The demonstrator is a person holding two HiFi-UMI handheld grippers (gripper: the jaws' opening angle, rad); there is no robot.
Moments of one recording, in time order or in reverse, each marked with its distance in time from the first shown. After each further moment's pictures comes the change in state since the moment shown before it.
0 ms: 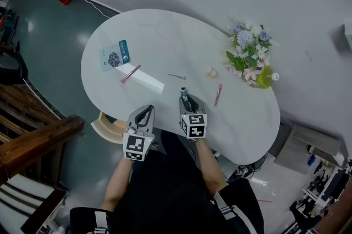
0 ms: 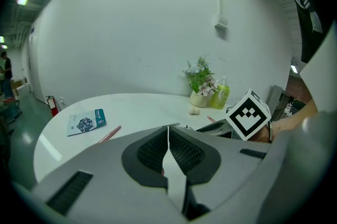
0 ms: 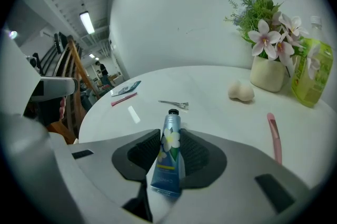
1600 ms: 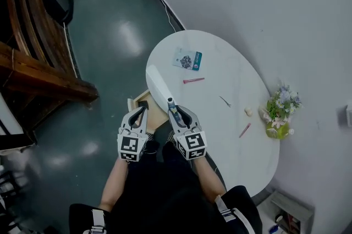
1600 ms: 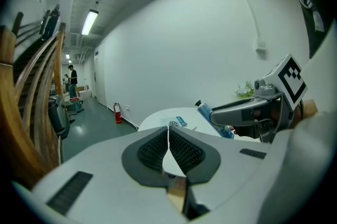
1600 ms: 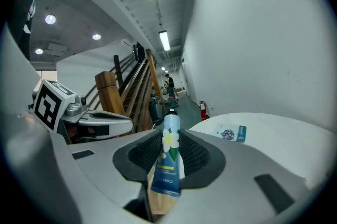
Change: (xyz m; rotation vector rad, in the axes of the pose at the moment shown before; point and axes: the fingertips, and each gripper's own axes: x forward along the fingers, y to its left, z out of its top) left arm -0.259 0.127 -0.041 -0.177 -0.180 0.559; right arm -0.101 0.336 0.073 -0.427 -0.229 0.632
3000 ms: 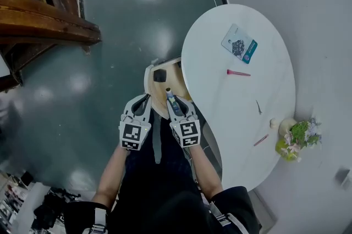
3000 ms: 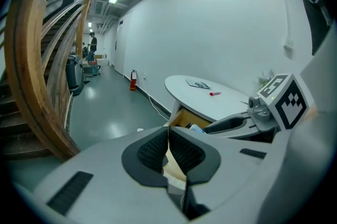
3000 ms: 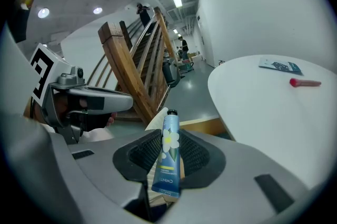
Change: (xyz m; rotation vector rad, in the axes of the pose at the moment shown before) left arm 0.023 0.099 -0.209 -0.268 0.208 0.072; right arm 0.154 0.068 -0.213 -0.037 0.404 0.169
